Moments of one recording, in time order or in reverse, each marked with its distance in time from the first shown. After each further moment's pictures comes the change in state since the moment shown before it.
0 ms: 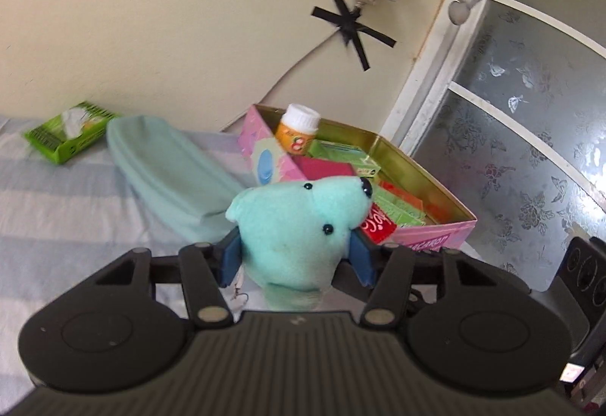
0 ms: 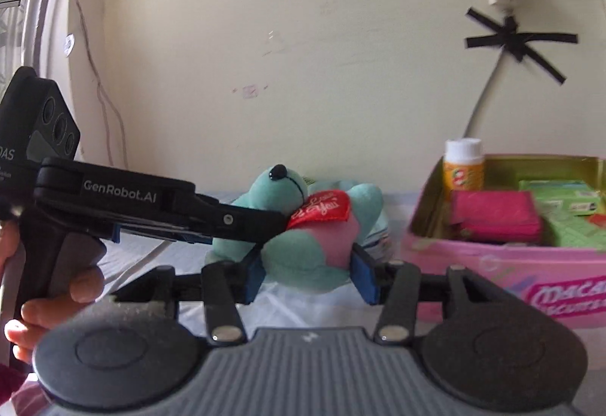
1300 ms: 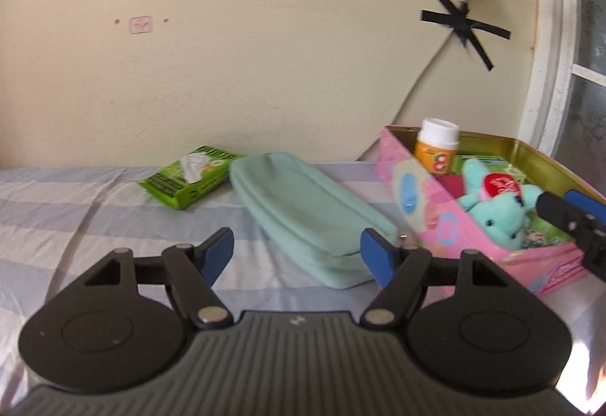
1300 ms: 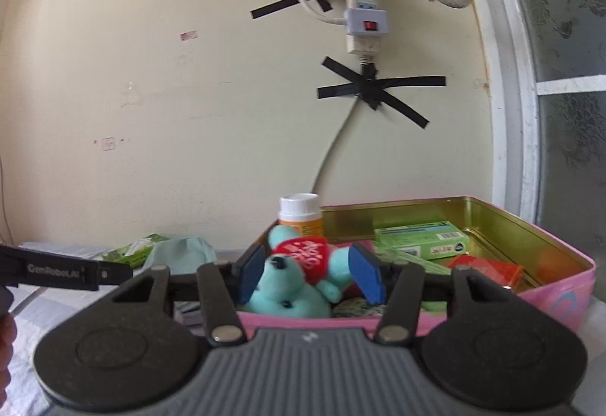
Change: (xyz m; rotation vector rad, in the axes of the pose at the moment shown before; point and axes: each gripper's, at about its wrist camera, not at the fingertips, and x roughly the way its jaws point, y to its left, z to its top) left arm 0.019 0.018 -0.001 0.096 -0.083 0.527; right arm 0.017 -0.031 0.010 0.005 -0.113 -0.284
